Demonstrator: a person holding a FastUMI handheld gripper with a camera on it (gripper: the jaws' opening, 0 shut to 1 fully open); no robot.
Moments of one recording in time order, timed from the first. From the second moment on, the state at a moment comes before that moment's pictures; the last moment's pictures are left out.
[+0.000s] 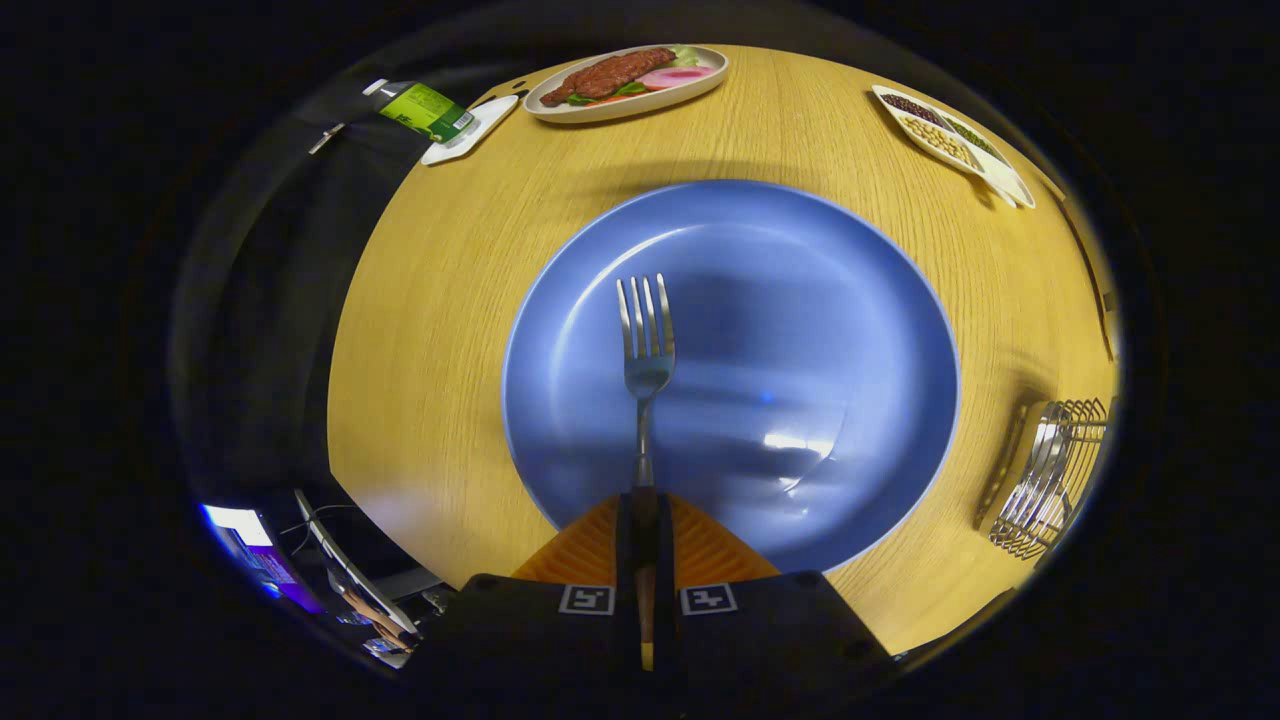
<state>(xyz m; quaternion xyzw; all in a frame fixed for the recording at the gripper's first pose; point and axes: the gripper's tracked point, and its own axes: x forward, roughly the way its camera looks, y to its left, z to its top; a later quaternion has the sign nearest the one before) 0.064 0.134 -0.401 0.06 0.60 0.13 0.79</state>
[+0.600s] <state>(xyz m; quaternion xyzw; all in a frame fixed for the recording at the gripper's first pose) 0.043 0.109 -0.349 0.06 0.59 0.16 0.79</state>
